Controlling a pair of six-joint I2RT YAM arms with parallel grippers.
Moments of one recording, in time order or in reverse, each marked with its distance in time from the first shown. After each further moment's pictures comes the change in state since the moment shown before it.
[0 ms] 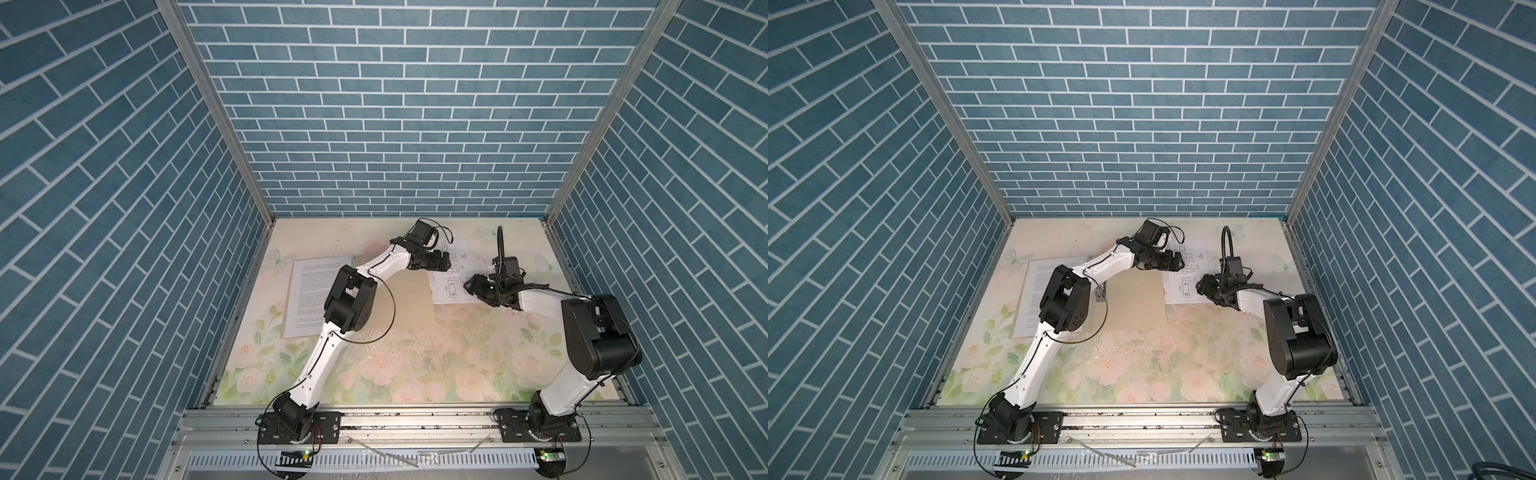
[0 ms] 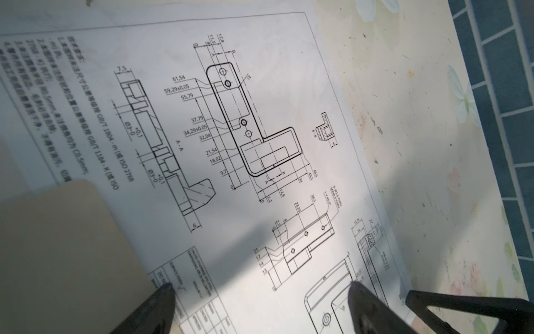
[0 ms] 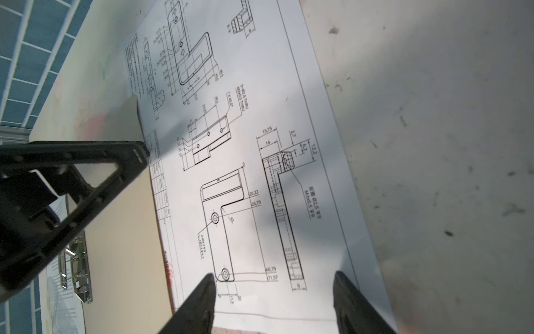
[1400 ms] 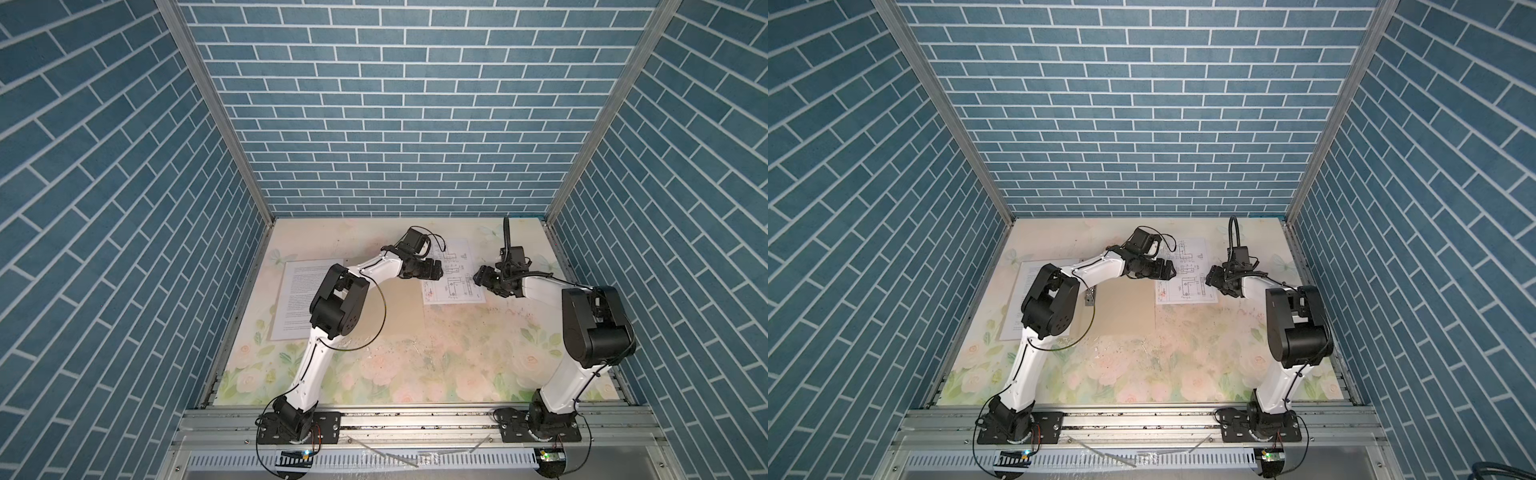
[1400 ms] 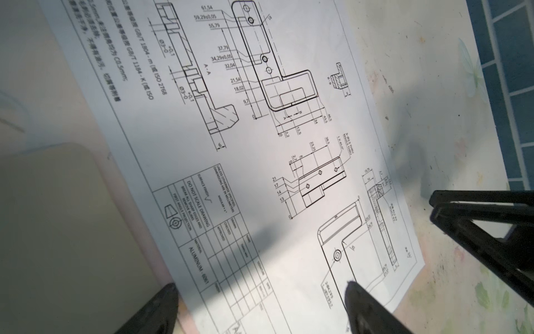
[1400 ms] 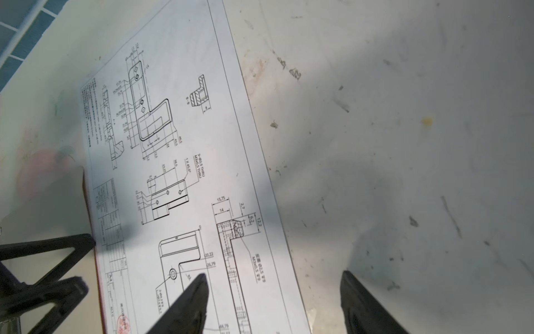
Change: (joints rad) left arm 0.007 -0.191 -0.340 0.126 -0.006 -0.013; right arm -0.077 0.107 0.159 -0.110 0.069 -0.136
